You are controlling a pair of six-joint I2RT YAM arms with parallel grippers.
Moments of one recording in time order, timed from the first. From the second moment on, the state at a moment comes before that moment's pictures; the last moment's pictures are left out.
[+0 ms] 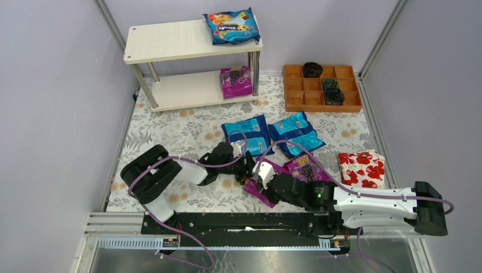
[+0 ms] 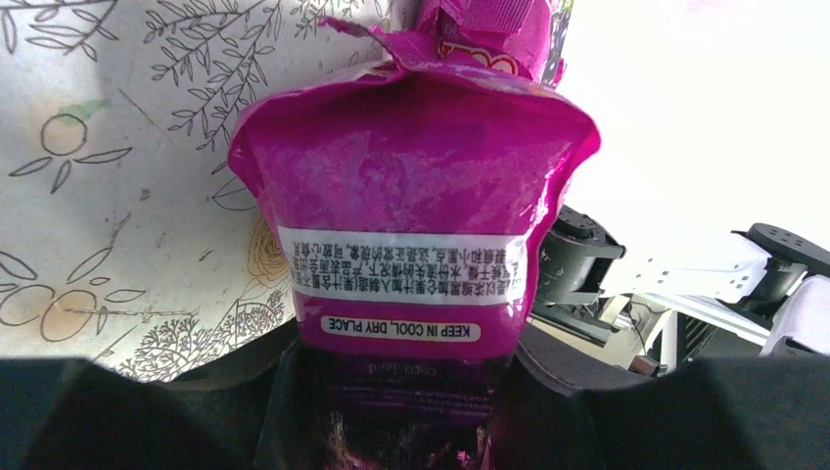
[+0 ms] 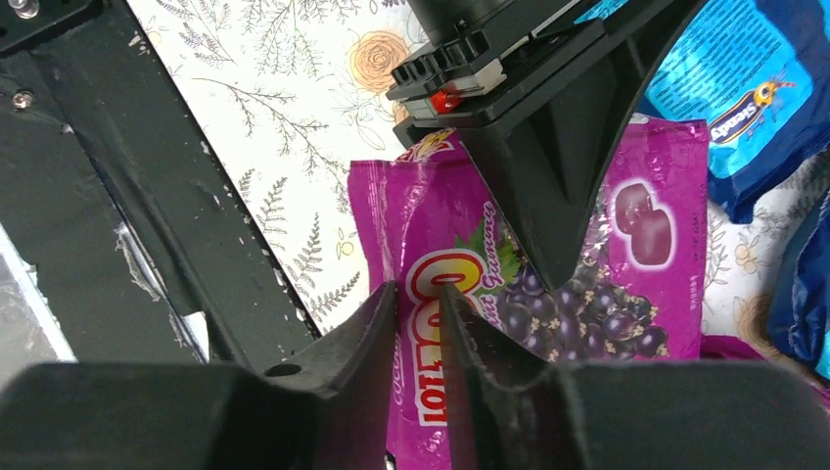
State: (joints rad) left arm -0.80 1.66 0.51 0.63 0.59 -1.32; right arm 1.34 0.96 0.55 -0.23 0.27 0.15
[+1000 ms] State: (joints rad) left arm -0.29 1.16 0.49 0.39 0.69 -1.12; right arm 1.34 0.63 0.68 -0.41 0.62 0.26
